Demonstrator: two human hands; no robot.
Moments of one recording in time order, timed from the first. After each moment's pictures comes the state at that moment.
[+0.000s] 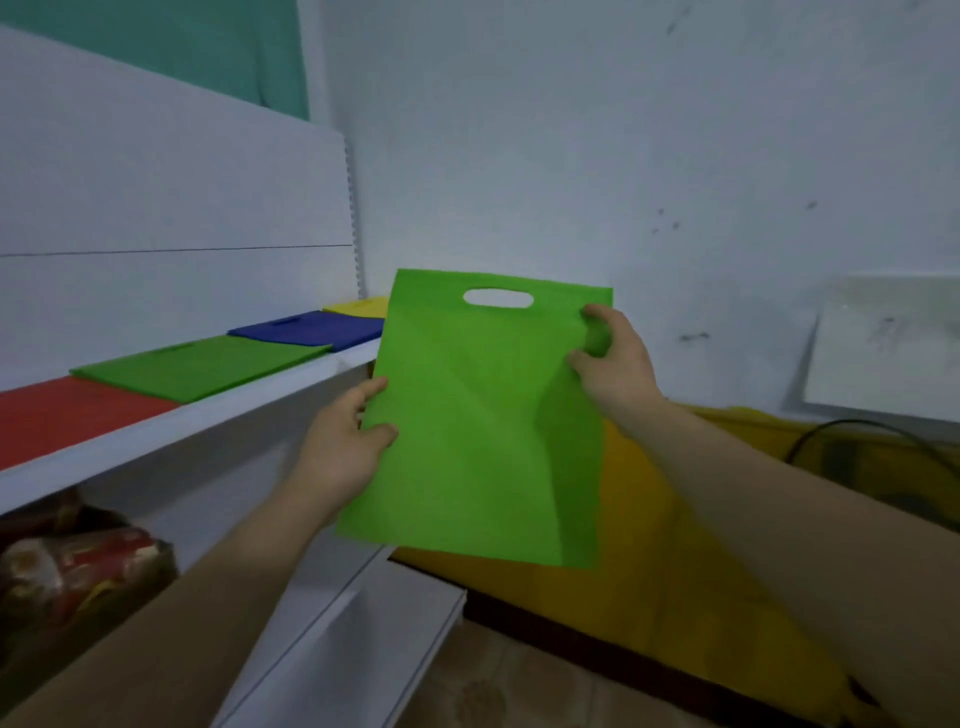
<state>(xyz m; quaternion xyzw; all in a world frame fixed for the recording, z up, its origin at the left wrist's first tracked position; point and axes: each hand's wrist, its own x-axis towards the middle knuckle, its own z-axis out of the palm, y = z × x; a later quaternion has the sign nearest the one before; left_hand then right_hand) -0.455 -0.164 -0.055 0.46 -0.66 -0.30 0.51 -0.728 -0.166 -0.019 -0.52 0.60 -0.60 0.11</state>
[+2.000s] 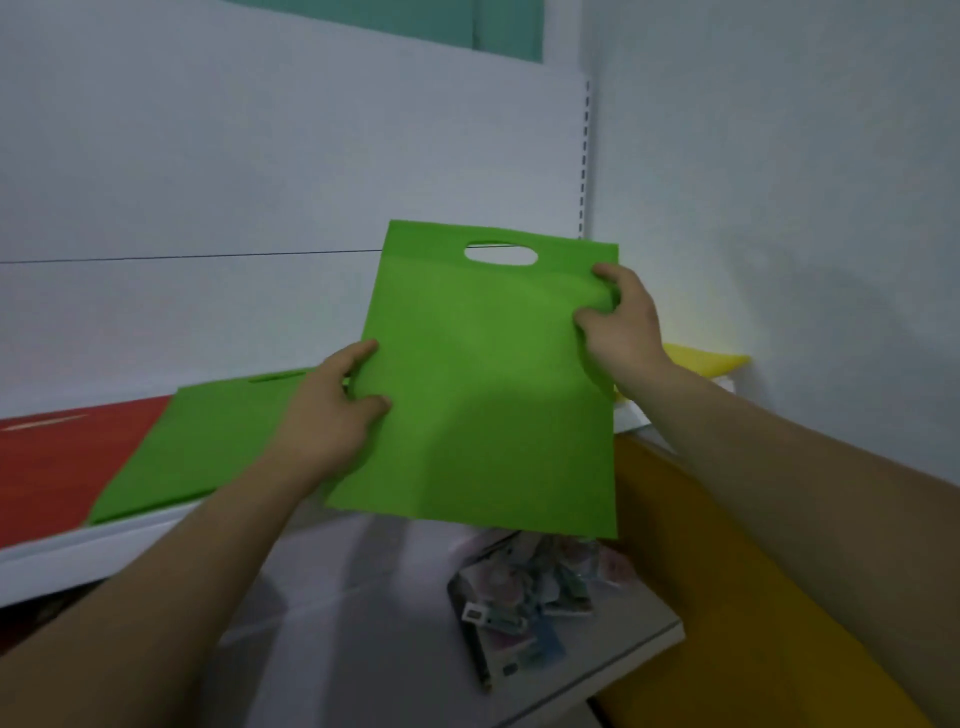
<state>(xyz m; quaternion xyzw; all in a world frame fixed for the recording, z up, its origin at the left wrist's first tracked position) -0.446 -0.492 -0.017 0.68 -0.49 -0.05 0.55 -0.650 -0.675 0.015 -0.67 0.37 -0.58 0.29</state>
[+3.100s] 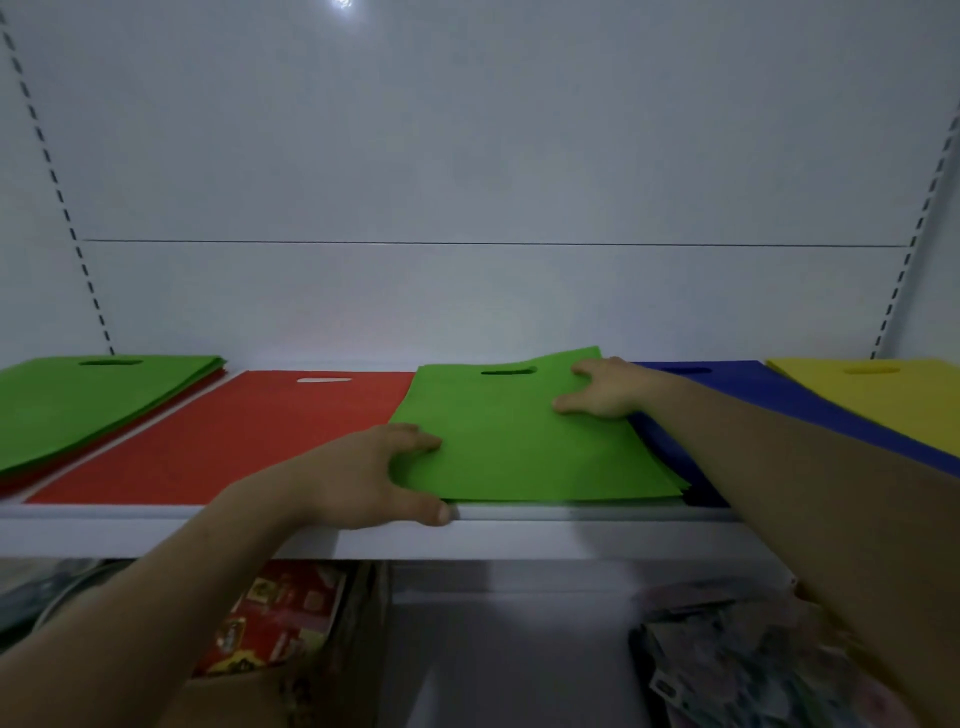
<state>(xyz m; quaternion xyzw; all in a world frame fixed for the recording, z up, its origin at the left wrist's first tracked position) -0.295 -0.377 -0.028 0.85 -0.49 -0.10 0.14 -0.375 -0.677 -0.017 -0.94 0.31 -0.02 0.11</state>
